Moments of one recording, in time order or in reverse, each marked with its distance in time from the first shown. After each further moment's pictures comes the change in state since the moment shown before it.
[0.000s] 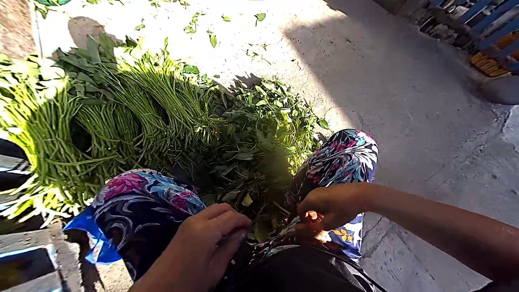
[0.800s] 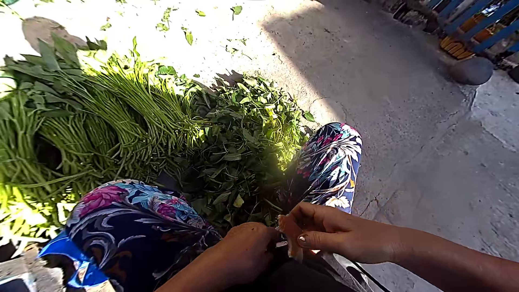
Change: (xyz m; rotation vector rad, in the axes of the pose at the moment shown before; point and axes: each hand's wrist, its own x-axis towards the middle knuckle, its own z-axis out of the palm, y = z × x) left_hand 0.074 0.031 0.059 -0.048 -0.898 -0.222; right_hand -0.034 -0.027 0.078 0.947 0.456 -0.205
